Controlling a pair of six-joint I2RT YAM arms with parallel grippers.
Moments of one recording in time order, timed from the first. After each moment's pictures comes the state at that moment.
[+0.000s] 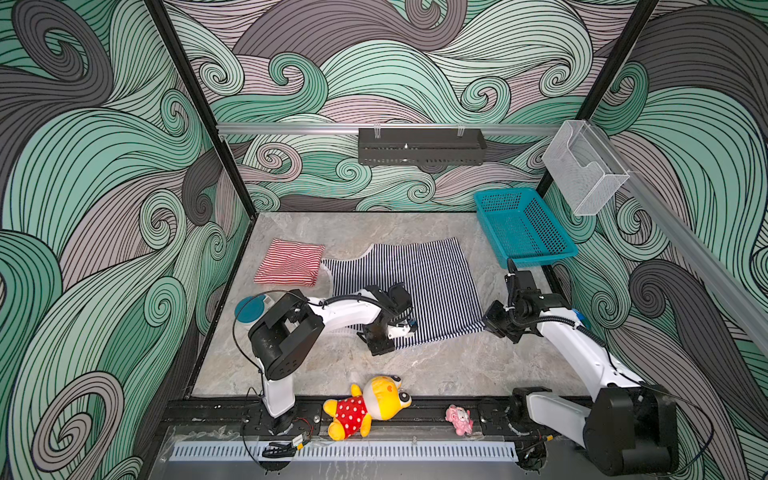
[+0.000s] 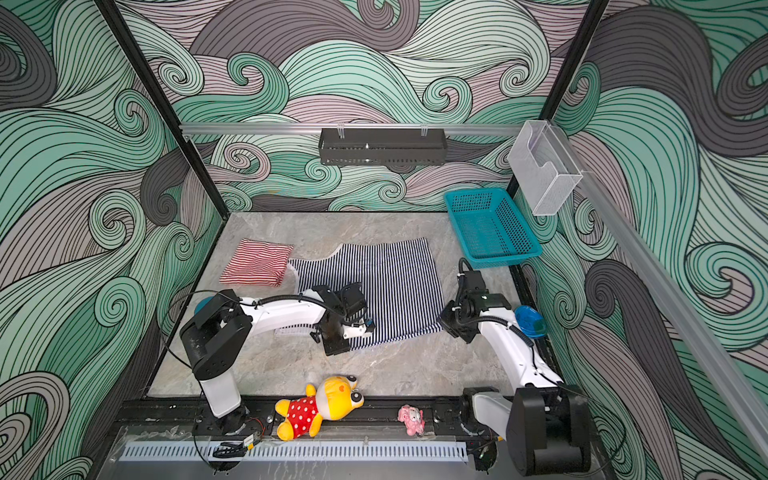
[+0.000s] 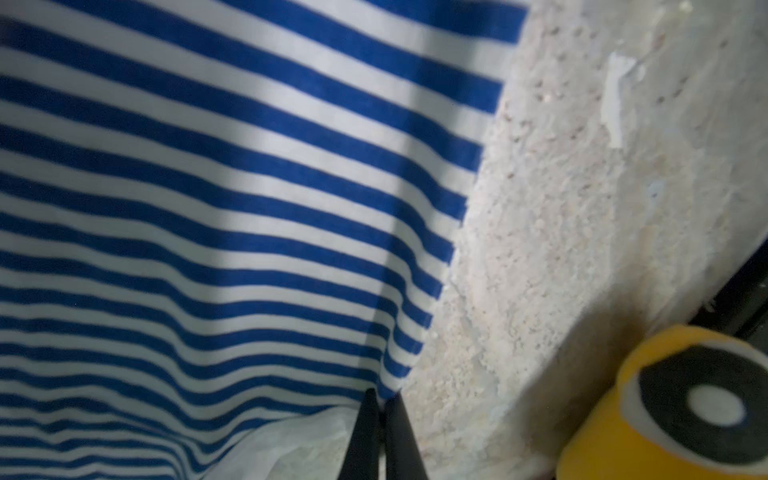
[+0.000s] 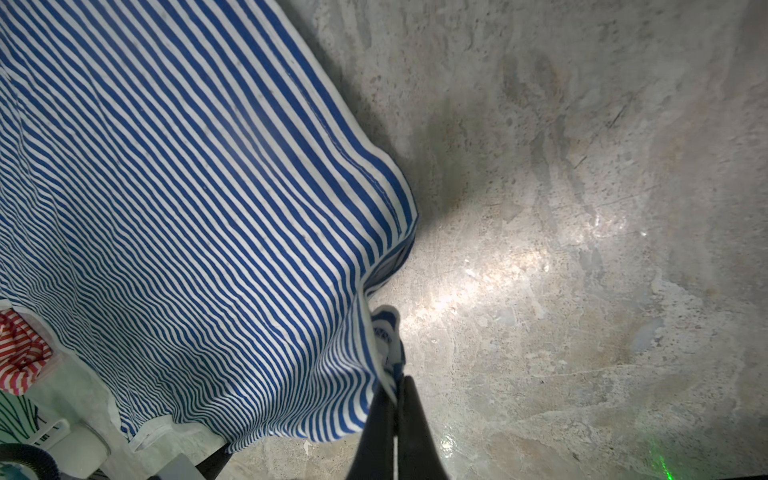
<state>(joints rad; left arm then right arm) -0.87 1.82 1.17 -0.93 0.10 0.37 0.07 1.16 0.74 -0.89 -0.19 0.73</state>
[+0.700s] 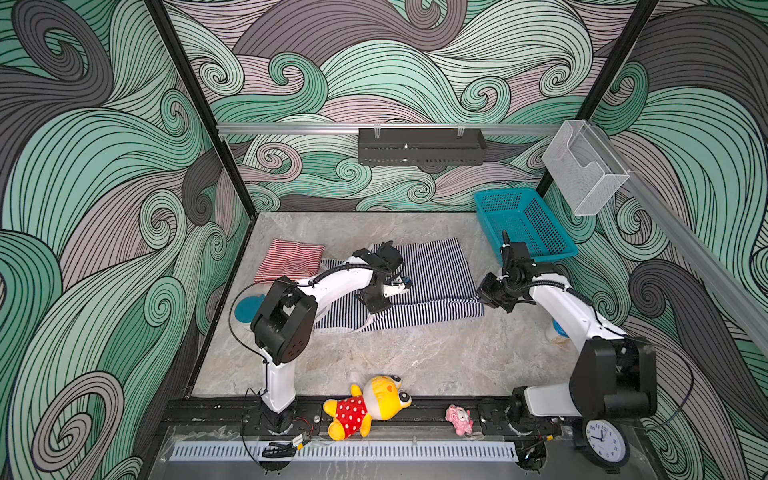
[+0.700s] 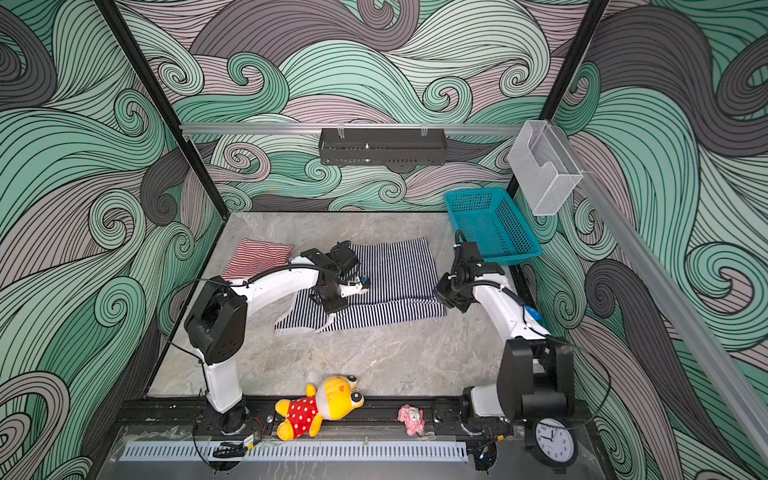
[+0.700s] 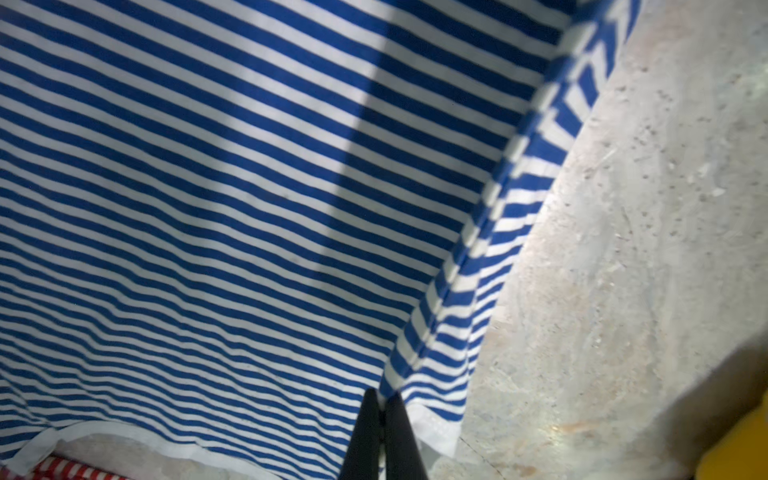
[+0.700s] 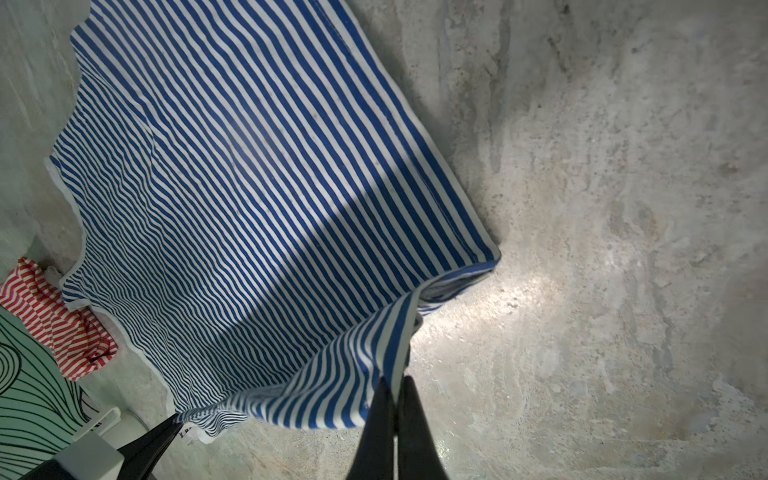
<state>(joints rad) -0.68 1.90 1.47 -1.00 -0.04 0.51 0.07 1.45 1.04 -0.87 -0.23 0.67</state>
